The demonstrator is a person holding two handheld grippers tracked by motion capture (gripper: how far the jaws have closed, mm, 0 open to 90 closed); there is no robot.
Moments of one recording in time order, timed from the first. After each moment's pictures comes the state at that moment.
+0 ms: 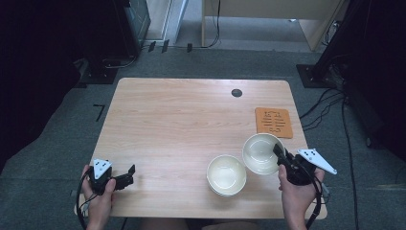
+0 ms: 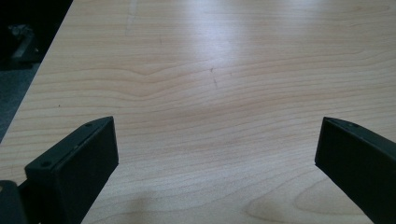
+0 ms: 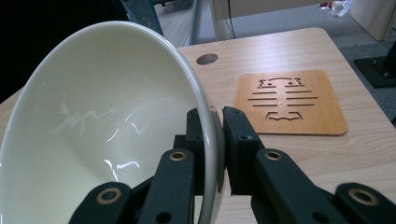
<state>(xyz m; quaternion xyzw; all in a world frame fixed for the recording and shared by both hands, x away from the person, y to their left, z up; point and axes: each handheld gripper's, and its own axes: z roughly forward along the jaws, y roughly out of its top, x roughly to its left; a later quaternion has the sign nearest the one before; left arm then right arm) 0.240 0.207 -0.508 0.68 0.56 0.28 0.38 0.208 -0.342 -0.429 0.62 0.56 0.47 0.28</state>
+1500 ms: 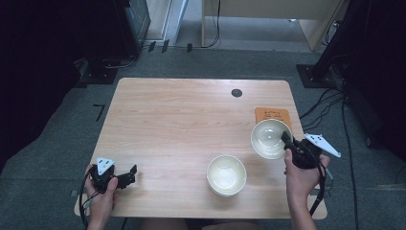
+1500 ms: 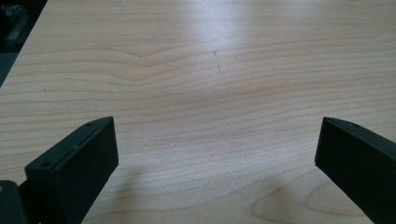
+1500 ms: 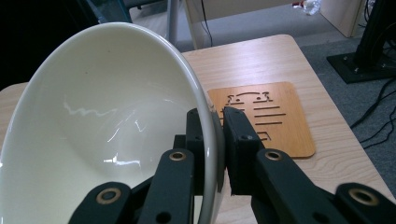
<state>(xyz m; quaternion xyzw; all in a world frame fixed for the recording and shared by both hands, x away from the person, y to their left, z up) 0.248 0.204 -0.515 0.69 0.57 0.26 0.36 0.249 -0.367 -0.426 0.65 0.53 0.45 0.30</state>
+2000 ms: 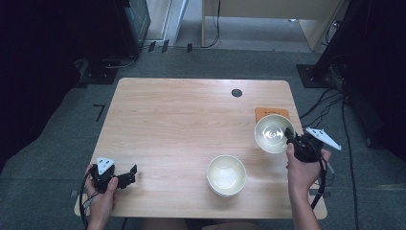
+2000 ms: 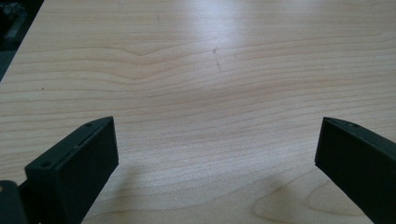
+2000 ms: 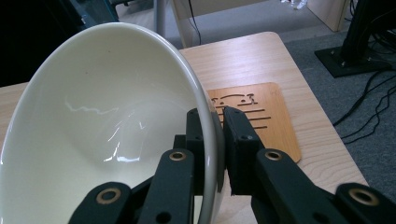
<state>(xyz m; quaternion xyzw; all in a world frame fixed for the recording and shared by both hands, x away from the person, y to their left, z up) 0.249 0.204 -0.516 0.69 0.57 0.26 0.36 0.267 -0.378 -0.429 0.67 0.52 0.44 0.30</state>
